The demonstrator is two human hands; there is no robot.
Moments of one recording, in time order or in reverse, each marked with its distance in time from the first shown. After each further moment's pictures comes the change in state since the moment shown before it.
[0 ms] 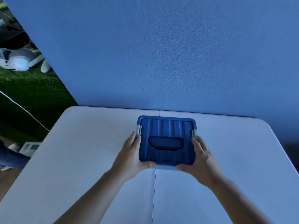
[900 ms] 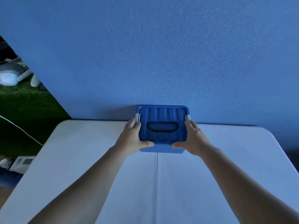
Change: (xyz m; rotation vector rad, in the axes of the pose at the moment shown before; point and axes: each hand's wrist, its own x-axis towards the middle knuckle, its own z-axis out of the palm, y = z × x) left_hand 0.143 -0.008 -0.035 0.082 0.024 0.005; right_hand 0.143 -0.022 -0.032 -0.041 -0.018 0.016
